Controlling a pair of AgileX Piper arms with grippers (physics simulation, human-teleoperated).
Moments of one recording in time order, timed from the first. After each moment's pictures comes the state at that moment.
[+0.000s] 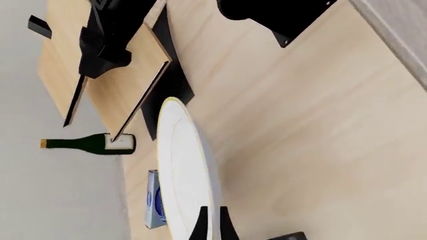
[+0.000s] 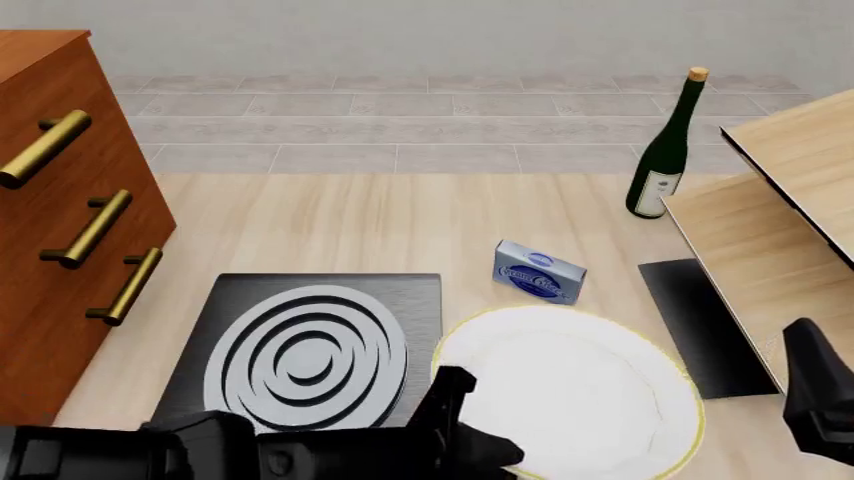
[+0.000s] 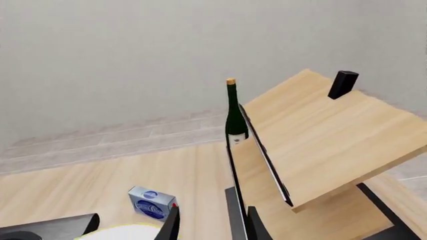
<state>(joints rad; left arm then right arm) -1.23 1.42 -0.60 -0.18 1.12 -0.07 0.00 0.00 -0.02 0.14</state>
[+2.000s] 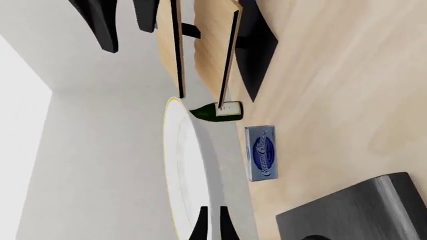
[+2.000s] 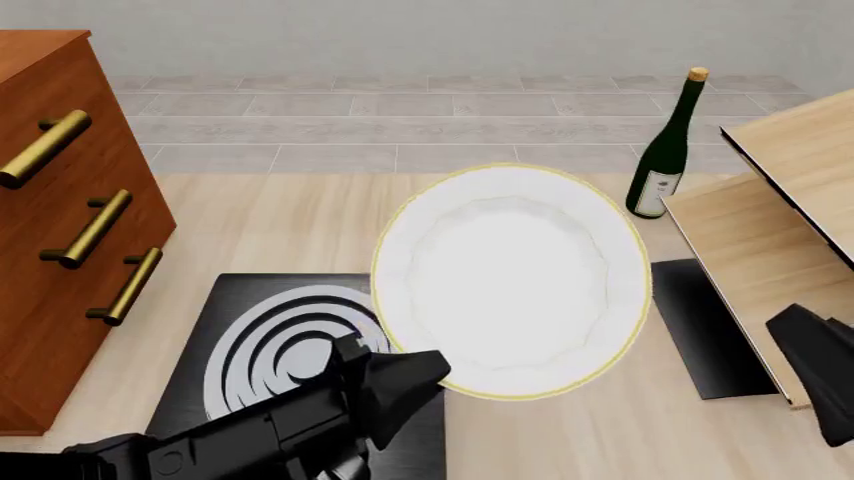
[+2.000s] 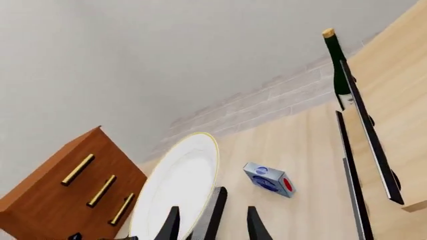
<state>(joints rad) -1.03 1.35 -0.32 -0.80 1.58 0.31 0.00 -0.22 0.25 0.57</state>
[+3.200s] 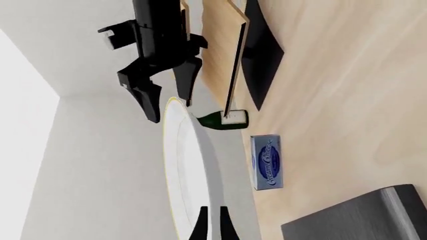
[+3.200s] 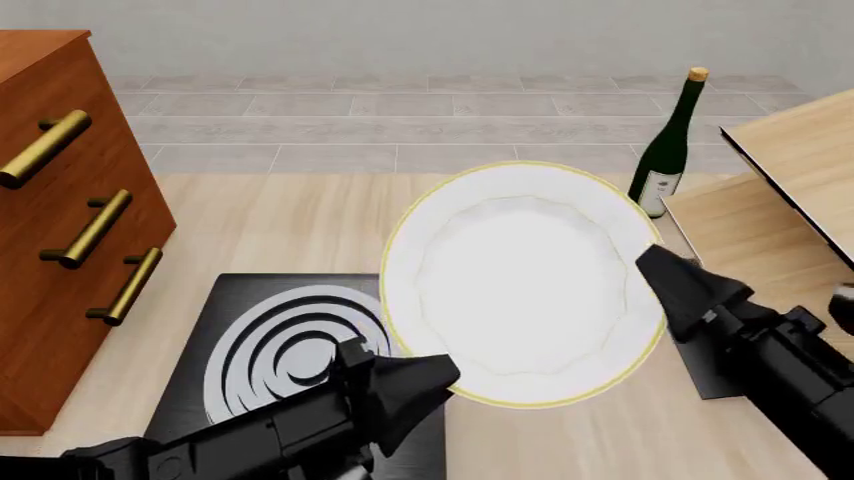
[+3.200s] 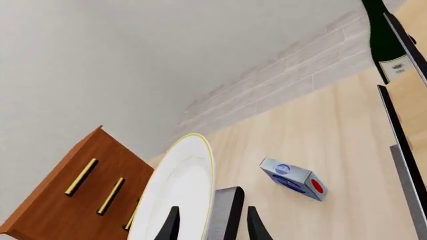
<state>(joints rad) -1.06 1.34 -0.33 -0.80 1.57 0.39 0.70 -0.15 -0.46 0.70</state>
